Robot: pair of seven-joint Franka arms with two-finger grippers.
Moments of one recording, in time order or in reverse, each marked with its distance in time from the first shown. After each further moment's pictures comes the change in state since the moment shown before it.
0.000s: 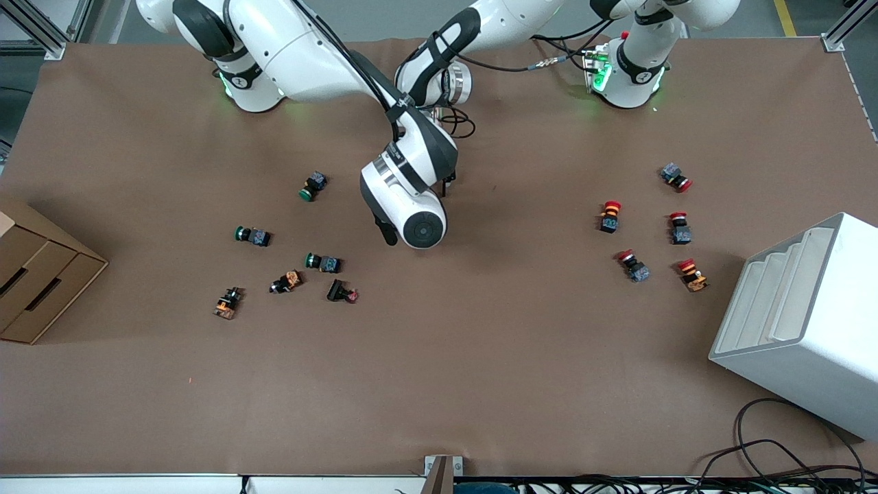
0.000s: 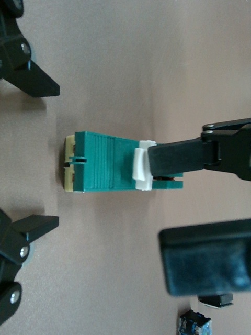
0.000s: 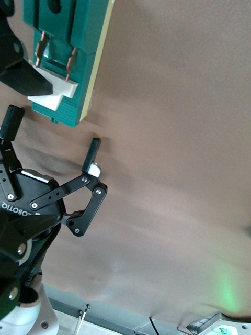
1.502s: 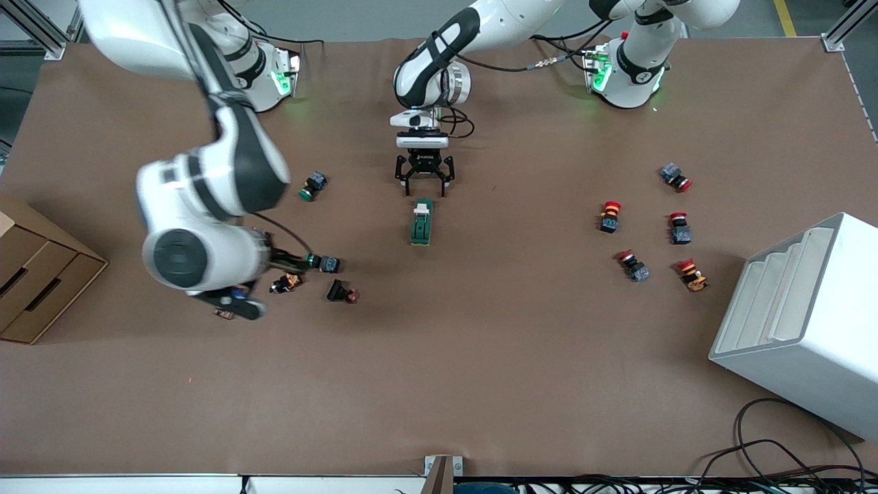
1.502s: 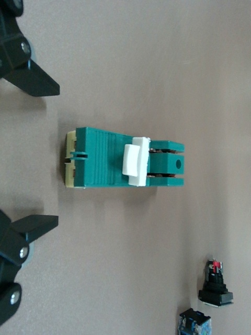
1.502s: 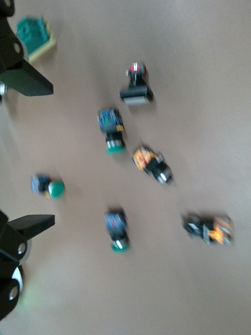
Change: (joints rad) left arm 0.000 0.003 -0.002 0.014 -0.021 0.006 0.001; right arm -0.446 -0.324 -0.037 0.005 -0.312 -0.080 -1.250
